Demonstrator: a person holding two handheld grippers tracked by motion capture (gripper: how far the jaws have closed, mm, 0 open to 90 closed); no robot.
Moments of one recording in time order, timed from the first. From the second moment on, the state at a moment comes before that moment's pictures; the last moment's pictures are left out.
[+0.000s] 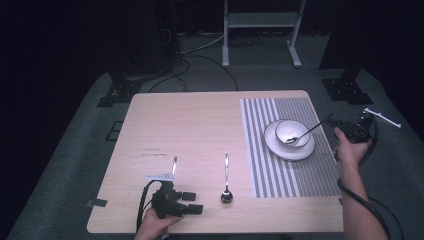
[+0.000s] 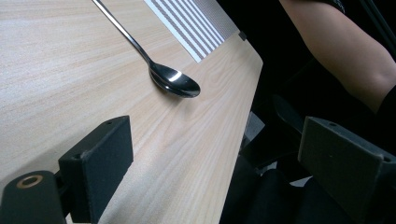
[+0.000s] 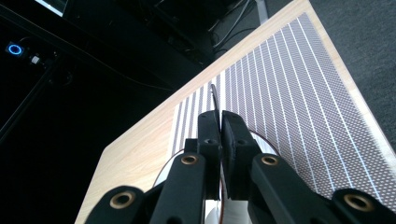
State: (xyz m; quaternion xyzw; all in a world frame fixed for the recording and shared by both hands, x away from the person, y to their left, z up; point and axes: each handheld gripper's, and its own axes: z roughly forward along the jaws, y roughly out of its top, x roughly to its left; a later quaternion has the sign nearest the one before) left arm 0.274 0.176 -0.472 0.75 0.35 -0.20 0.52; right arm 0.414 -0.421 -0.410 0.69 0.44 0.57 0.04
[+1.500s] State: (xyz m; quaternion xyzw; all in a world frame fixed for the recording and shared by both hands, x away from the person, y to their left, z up) left arm 0.274 0.182 -0.467 0.75 0.35 -0.18 0.53; right arm 0.380 -0.407 -0.432 0.64 0.47 0.60 -0.01
